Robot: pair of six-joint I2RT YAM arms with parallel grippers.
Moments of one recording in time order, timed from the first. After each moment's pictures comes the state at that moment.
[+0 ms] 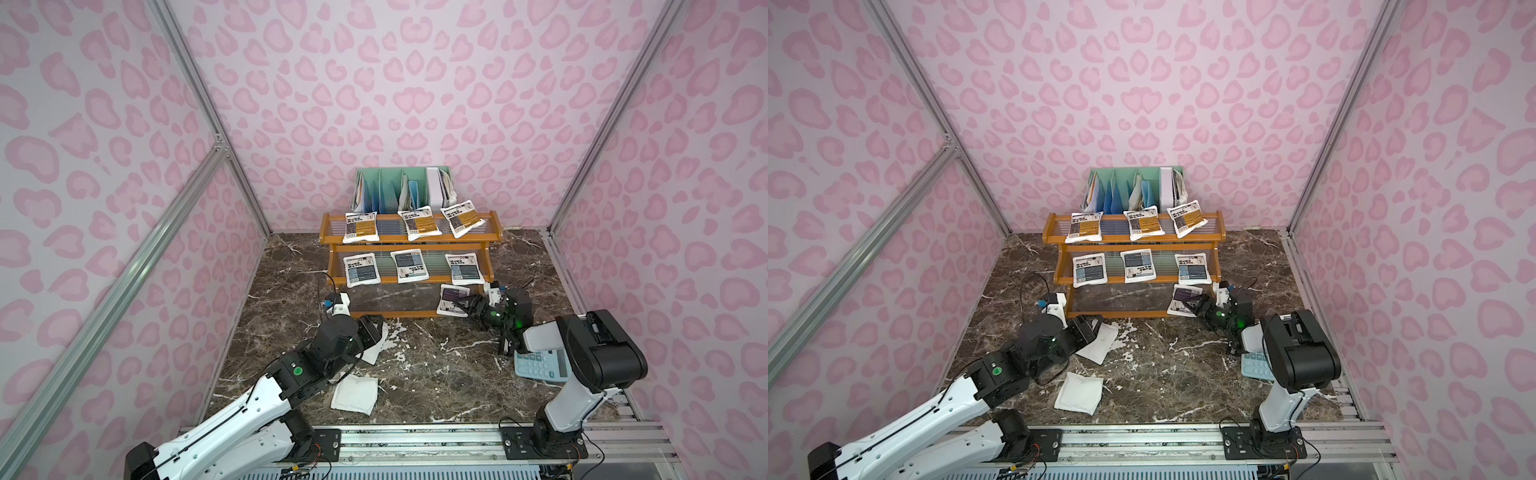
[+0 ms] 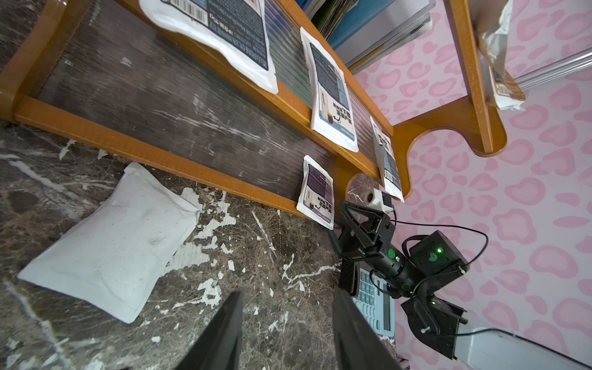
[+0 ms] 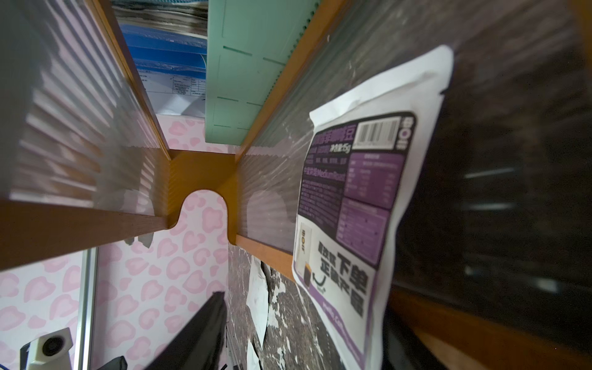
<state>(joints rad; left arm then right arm) -0.81 0.82 0.68 -0.35 -0.23 -1.12 0.20 1.74 0.51 0.78 -0.73 1.03</state>
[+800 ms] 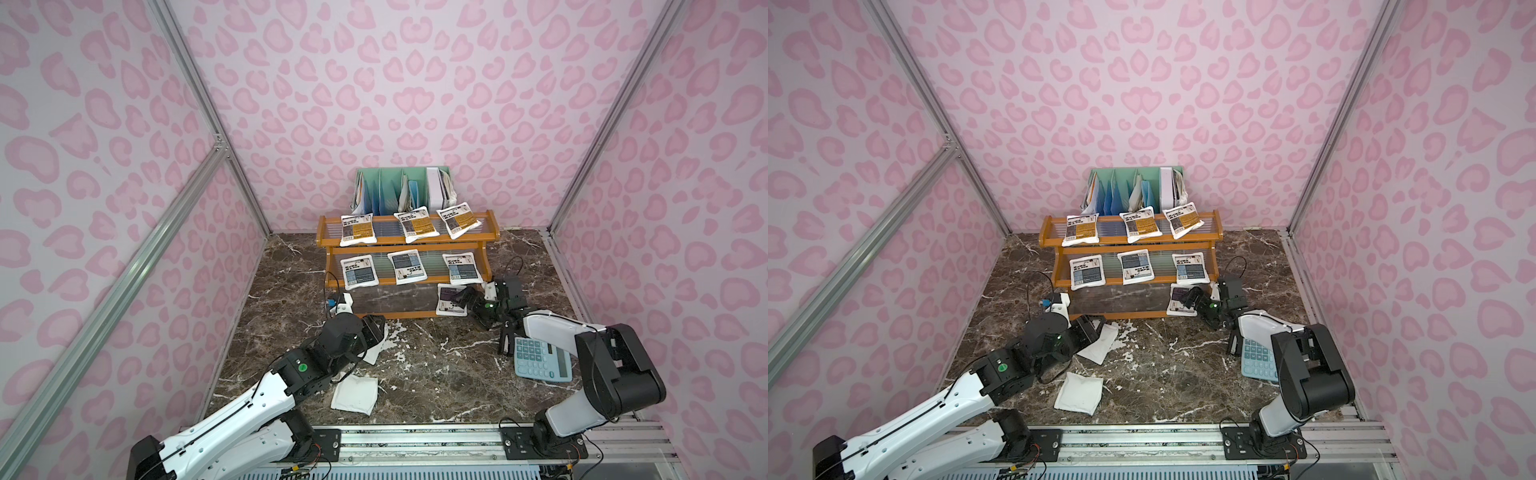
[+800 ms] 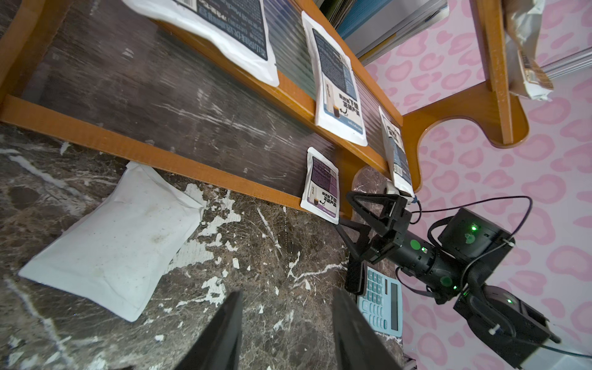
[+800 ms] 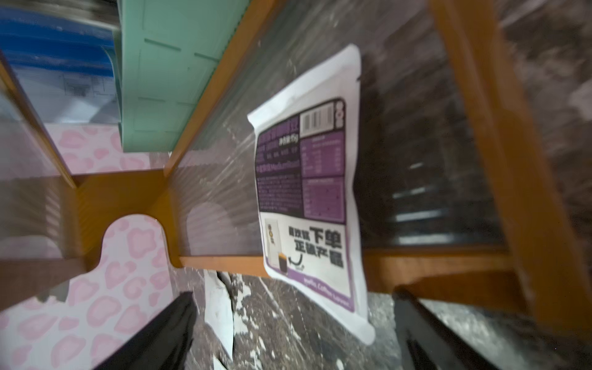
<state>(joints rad) -0.81 0.86 0.69 -0.35 -0.23 -1.12 0.29 1.56 0.71 0.06 -0.45 0.84</state>
